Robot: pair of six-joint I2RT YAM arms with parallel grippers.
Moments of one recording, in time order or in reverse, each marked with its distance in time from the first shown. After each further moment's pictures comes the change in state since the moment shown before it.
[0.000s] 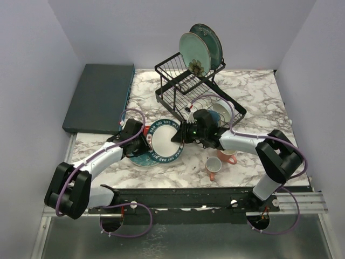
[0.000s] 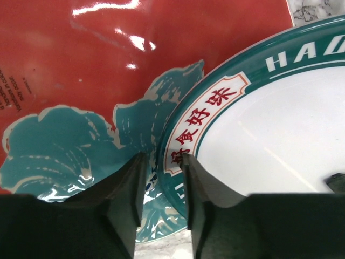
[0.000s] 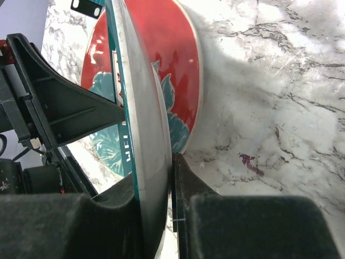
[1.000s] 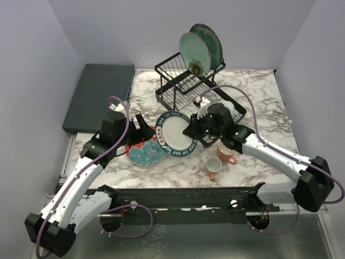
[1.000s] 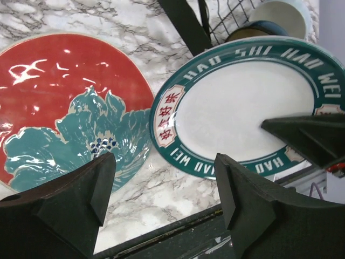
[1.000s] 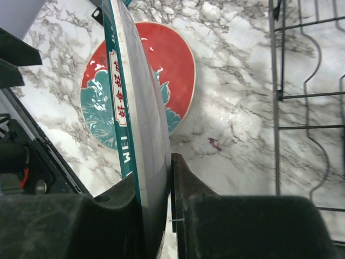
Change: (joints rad) left arm -0.005 -0.384 0.221 -0.225 0.108 0.181; right arm 0.021 -0.357 0.053 -0.341 0.144 -0.320
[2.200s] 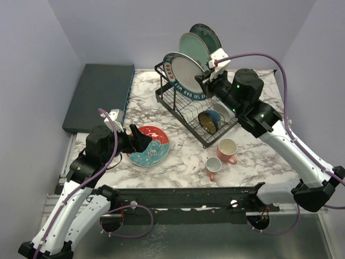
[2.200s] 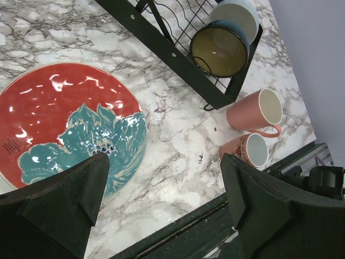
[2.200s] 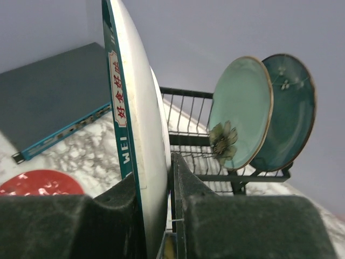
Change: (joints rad) left arm 0.000 -0.295 -0.054 -0.021 0.071 0.161; right arm 0.000 -0.033 0.579 -0.138 0.319 -0.537
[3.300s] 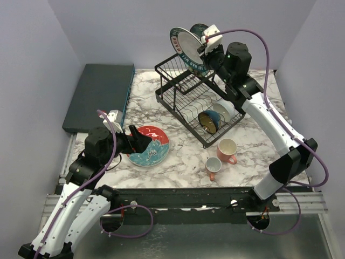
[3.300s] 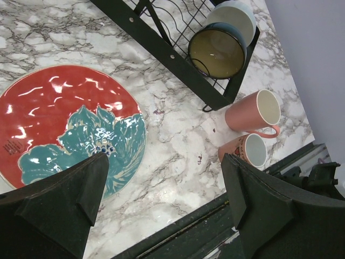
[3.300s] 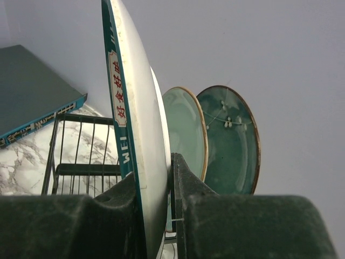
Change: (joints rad) left arm 0.000 -0.023 -0.008 0.003 0.000 0.000; right arm -0.217 0.333 0.229 0.192 -0.118 -0.186
